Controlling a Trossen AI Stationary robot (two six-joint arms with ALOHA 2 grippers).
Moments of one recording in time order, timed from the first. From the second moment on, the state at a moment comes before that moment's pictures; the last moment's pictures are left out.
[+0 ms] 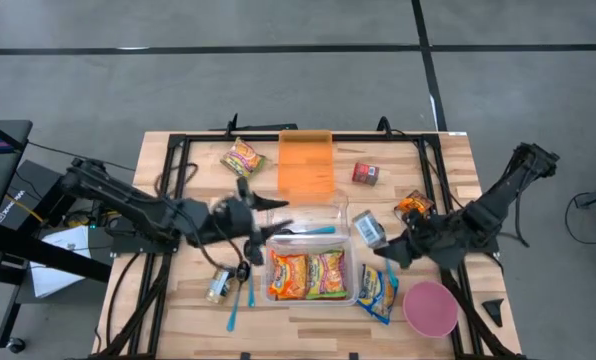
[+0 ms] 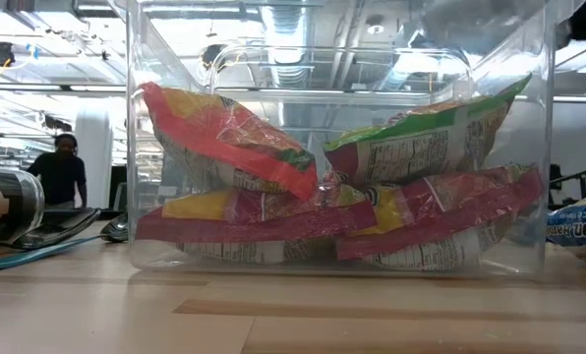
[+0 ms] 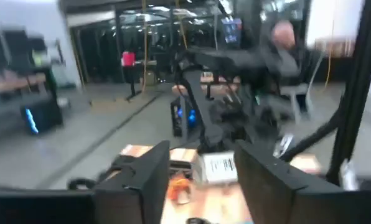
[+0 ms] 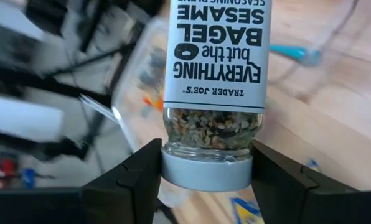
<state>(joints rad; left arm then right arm) -0.41 1.30 1.13 0.22 -0.67 0.11 0.72 0.94 0.87 -0.65 0.61 1.51</state>
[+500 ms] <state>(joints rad) -0.33 1.66 1.52 -0.10 -0.51 0.58 0.43 0.97 0.88 -0.45 0.27 1.36</state>
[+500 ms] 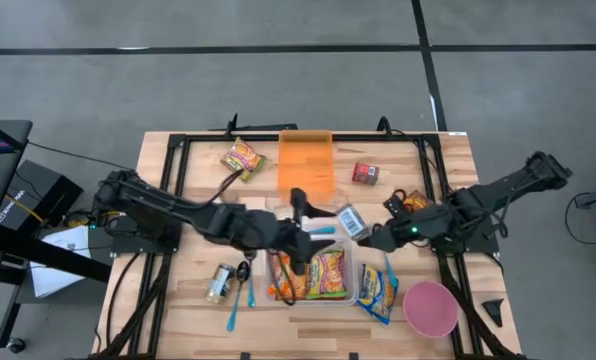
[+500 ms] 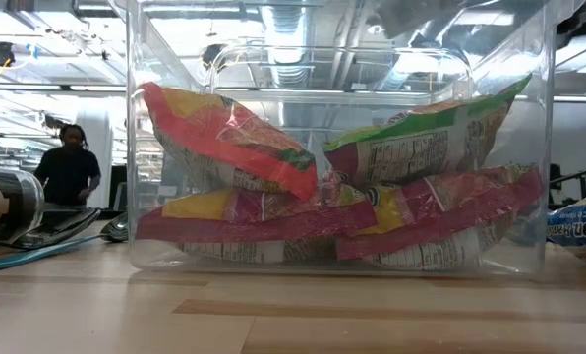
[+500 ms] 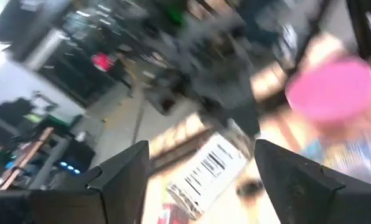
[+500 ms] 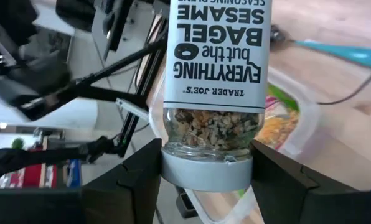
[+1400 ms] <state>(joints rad) -0.31 1.73 1.65 -0.49 -0.42 0.84 0.15 1.26 1.05 -0.31 -0.12 1.16</state>
